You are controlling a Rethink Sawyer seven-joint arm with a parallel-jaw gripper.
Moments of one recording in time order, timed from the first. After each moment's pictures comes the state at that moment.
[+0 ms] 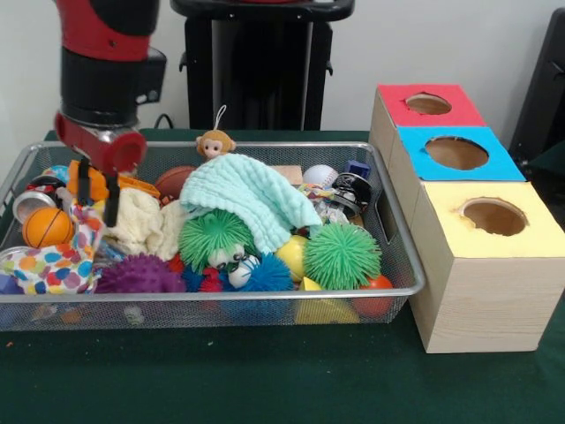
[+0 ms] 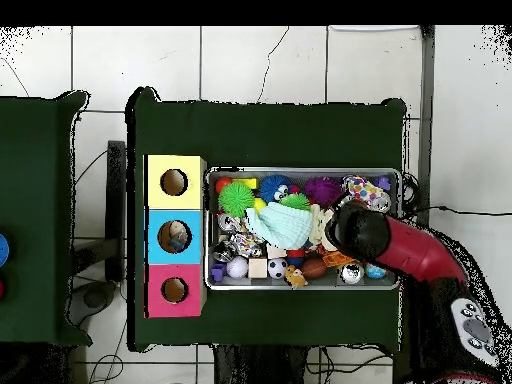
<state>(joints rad) -0.51 -0.55 -0.07 1.56 -0.13 0.35 2.10</state>
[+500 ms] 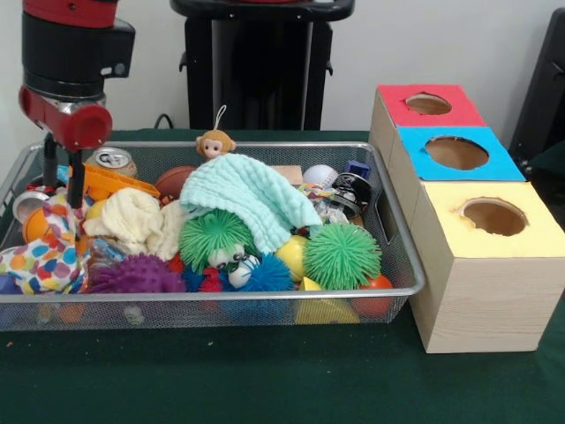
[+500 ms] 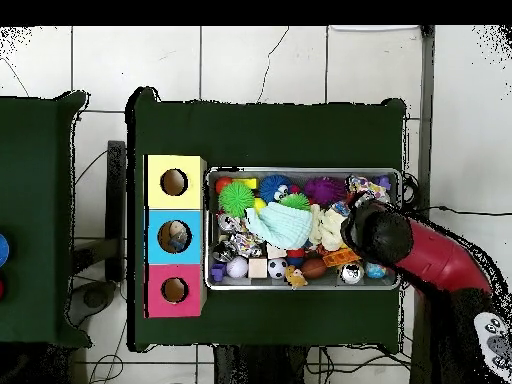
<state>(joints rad) -0.54 -0.59 -0.06 1.57 -0.13 0.35 2.10</state>
